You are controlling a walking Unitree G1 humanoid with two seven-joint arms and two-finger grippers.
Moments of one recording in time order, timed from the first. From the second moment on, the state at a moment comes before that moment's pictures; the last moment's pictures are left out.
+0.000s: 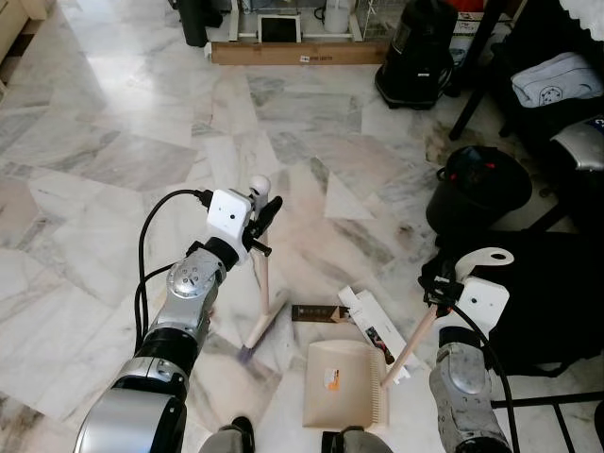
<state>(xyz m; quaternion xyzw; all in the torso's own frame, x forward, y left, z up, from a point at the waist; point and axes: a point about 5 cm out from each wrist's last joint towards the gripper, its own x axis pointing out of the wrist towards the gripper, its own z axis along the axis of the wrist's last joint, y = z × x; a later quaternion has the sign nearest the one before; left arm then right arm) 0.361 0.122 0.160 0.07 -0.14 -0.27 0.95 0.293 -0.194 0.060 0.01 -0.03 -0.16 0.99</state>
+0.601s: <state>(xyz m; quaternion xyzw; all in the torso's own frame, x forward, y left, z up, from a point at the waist) 0.337 0.128 0.159 0.06 -0.08 -0.35 0.93 0.297 -0.194 0.055 0.01 -0.02 -0.17 0.99</state>
